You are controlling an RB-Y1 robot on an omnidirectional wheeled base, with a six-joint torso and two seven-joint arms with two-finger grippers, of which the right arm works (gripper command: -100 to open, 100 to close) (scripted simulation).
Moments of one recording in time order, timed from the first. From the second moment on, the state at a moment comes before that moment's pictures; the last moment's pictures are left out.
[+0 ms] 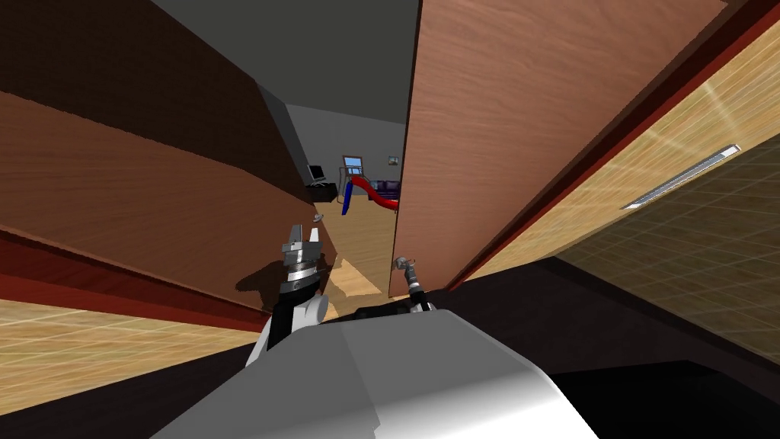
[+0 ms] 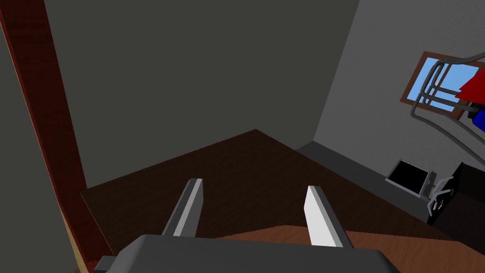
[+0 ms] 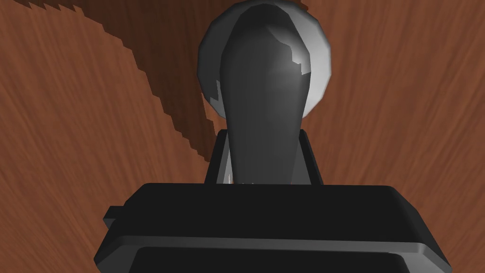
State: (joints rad) arm 0.14 -0.04 0.14 -0.95 0.00 -0.73 -0.02
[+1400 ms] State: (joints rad) arm 0.13 -0.05 -0.01 -0.96 -0.06 -0.72 0.02
